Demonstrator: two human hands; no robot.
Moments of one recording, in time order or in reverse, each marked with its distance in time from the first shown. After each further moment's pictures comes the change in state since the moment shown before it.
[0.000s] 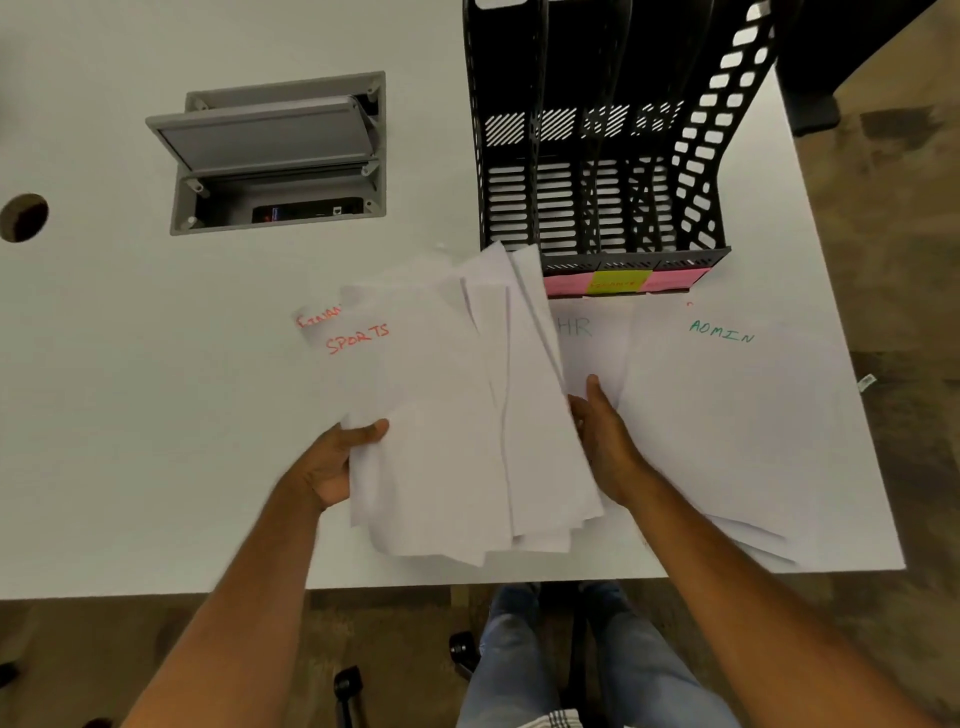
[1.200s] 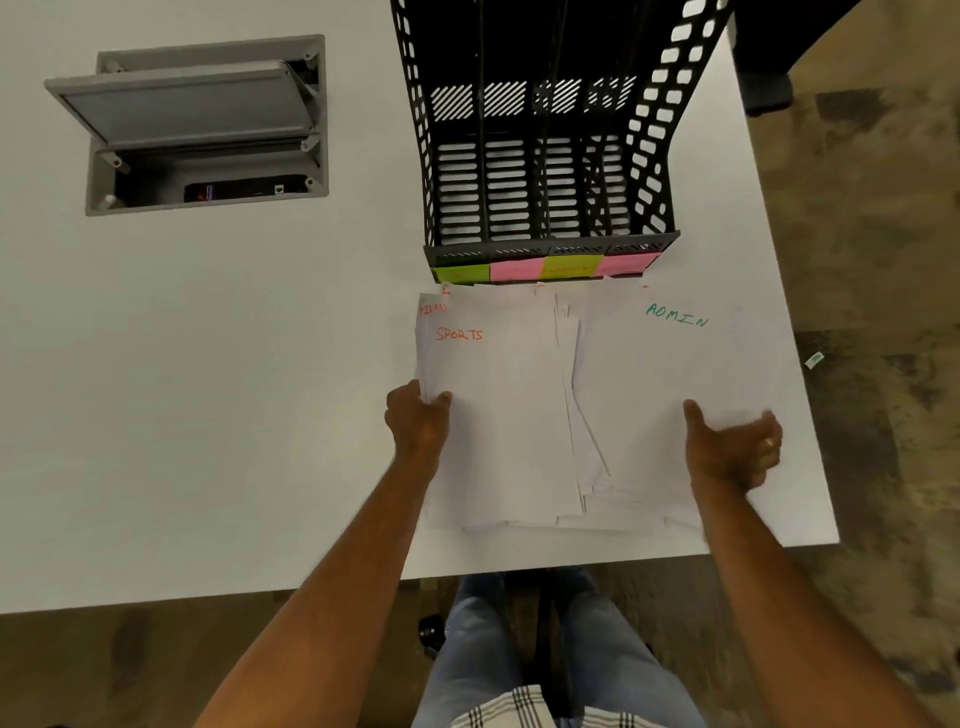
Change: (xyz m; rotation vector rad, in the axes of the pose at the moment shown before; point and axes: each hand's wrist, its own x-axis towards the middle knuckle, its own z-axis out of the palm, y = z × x) left_hand 0.067 -0.058 0.165 0.657 0.581 0.298; right_hand -0.021 -0.001 -0.174 -0.655 1.249 -0.124
